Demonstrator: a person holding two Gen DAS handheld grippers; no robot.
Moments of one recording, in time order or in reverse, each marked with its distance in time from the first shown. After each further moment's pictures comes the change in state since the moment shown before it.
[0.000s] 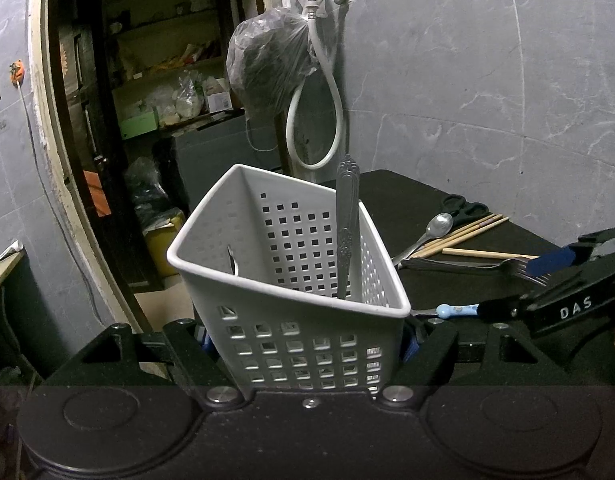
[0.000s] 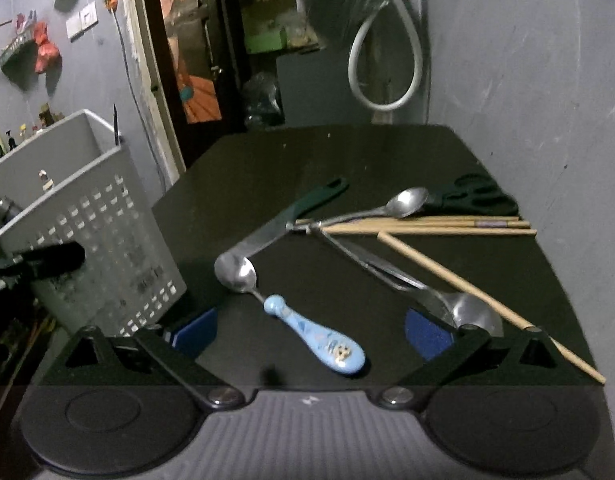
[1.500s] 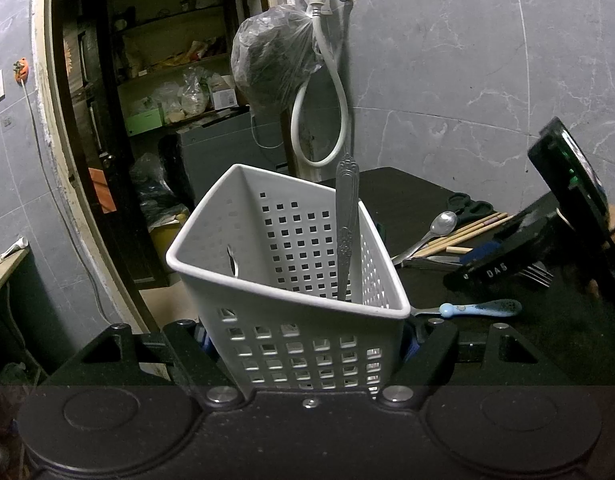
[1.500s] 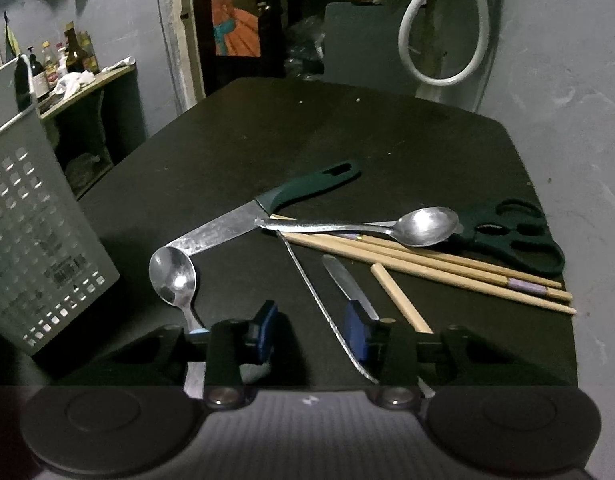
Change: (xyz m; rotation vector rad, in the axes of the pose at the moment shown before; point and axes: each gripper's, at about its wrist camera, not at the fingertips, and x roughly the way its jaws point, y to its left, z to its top) left arm -0.004 -0.007 0.004 -0.006 0.016 0.020; right arm 0.085 -0.031 0.058 -0.225 0.178 0.067
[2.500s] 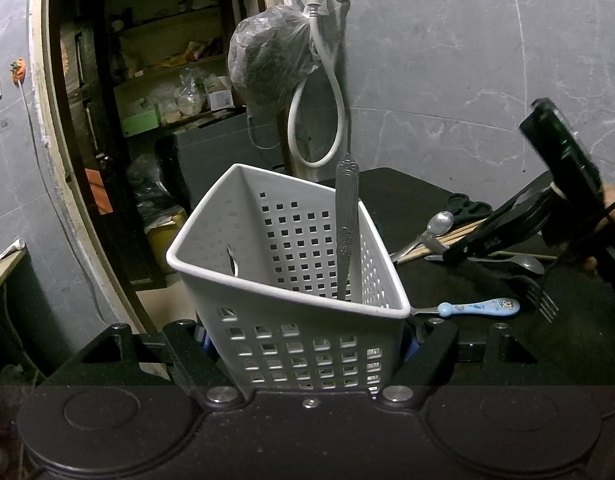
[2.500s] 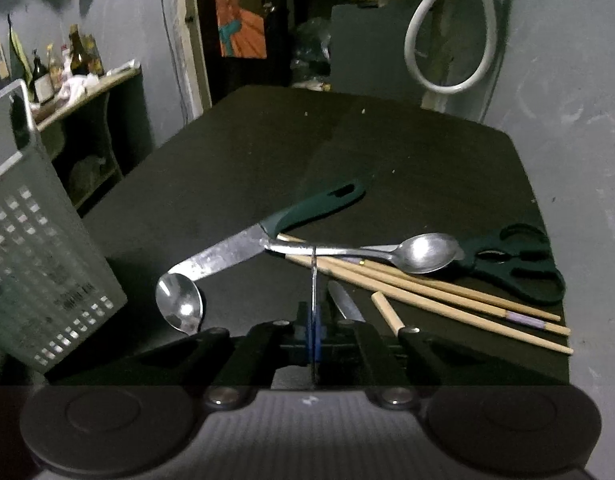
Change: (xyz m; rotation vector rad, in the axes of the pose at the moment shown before) left arm 0.000 0.000 0.002 0.005 0.001 -0.012; right arm -0.013 -0.001 0.015 0.007 -0.017 0.012
